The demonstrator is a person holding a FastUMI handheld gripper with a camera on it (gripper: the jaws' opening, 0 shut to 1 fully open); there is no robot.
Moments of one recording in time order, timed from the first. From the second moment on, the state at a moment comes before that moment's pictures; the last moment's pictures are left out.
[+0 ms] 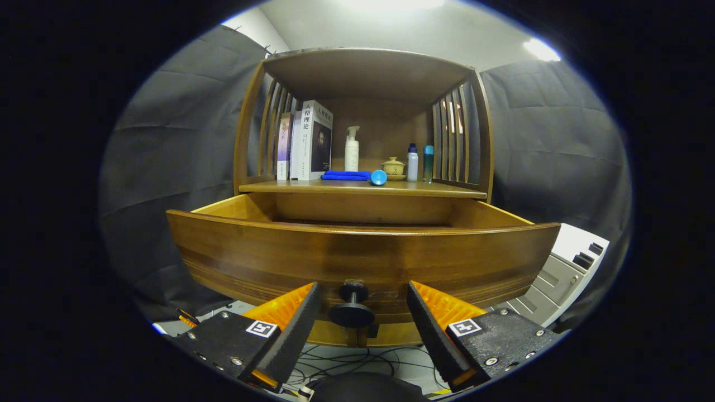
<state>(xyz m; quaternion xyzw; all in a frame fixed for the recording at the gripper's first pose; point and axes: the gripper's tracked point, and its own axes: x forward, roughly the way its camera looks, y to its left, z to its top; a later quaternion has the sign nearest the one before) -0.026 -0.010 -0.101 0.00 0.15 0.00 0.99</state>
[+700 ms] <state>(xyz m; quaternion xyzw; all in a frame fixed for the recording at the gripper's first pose) -0.016 -0.019 -0.103 0.01 0.15 -0.01 0.99</state>
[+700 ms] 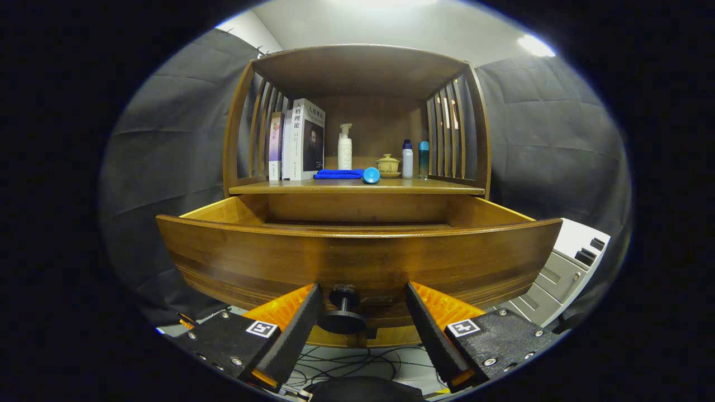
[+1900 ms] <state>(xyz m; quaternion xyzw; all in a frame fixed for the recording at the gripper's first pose) 0.068 -0.021 -0.111 0.05 0.16 0.00 0.99</state>
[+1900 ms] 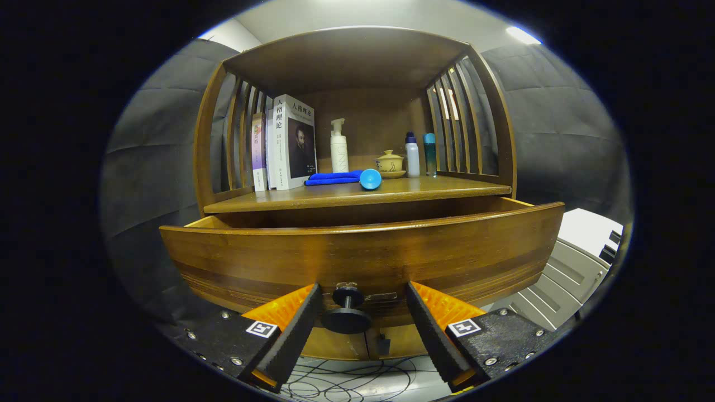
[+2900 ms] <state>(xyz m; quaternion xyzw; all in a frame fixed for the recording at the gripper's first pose) 0.145 -0.025 -0.122 0.06 0.17 0.01 0.98</state>
